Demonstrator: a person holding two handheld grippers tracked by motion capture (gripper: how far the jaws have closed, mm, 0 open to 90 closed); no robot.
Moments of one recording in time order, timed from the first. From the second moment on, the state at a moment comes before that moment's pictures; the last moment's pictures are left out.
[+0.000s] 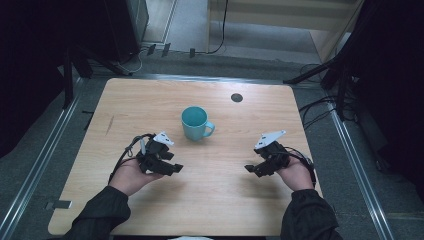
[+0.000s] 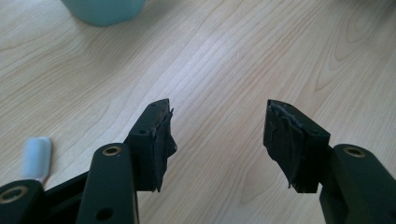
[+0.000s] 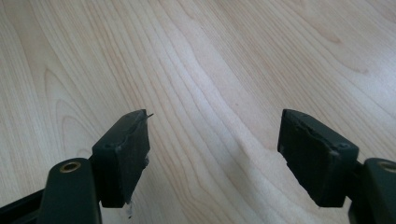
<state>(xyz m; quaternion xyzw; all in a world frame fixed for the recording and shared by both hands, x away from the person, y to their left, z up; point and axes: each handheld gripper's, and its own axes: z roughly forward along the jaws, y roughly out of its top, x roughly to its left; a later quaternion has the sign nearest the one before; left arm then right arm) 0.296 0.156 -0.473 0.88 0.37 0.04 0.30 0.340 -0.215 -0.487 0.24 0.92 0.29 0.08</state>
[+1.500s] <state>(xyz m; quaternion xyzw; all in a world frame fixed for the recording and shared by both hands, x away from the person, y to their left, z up) 0.298 0.257 -0.464 0.85 0.46 0.05 0.24 0.356 -0.190 -0.484 0.22 0.93 0.30 0.06</state>
